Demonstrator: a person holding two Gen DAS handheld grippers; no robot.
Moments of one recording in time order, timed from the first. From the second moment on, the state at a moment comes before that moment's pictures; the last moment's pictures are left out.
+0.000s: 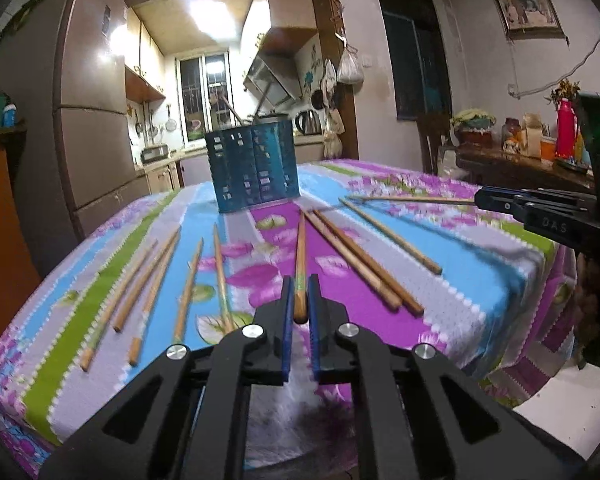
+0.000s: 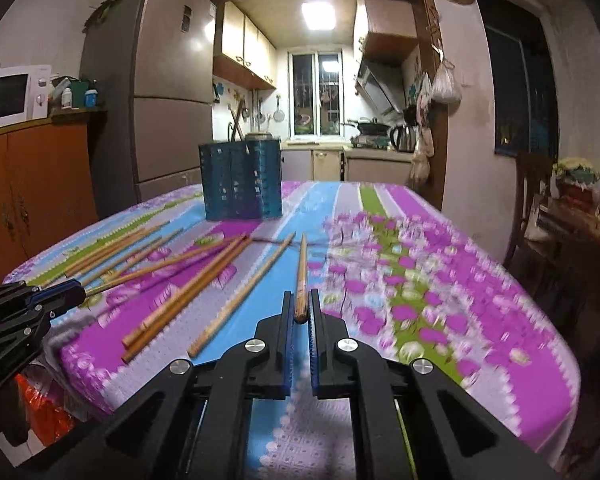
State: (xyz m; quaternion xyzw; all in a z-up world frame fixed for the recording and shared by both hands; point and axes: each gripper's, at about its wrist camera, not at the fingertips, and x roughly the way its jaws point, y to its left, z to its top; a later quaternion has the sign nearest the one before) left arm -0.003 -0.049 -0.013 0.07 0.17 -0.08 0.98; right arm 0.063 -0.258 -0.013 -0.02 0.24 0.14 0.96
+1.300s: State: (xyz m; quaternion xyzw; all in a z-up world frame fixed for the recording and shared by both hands) left arm 0.099 -0.036 0.158 0.05 0.10 -0.11 0.99; right arm 0.177 -0.247 0.147 -0.05 0.20 0.22 0.95
